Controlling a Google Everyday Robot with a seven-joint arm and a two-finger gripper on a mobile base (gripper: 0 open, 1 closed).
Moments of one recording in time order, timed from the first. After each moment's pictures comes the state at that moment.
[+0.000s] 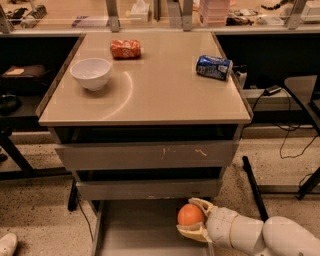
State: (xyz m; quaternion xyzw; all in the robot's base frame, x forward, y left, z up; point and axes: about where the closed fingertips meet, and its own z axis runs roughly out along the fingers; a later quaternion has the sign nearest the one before) arm 0.399 -0.092 0.585 -0.45 0.74 0.21 0.46
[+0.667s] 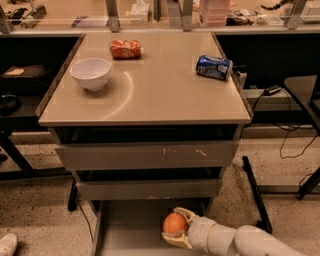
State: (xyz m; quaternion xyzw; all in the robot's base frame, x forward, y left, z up) arm 0.404 -0.052 0.510 -0.44 0.74 0.23 0.45
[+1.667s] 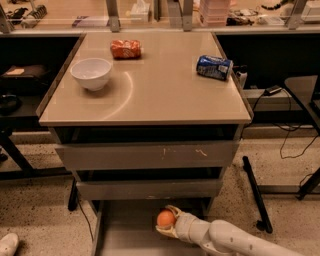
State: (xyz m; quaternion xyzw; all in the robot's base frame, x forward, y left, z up) arm 0.485 -0.025 0.354 -0.46 0.73 0.20 0.47
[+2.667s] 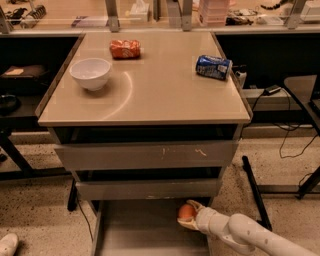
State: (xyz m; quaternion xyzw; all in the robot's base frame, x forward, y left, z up) arm 0.518 -0.115 0.322 -0.44 0.76 0.17 0.45
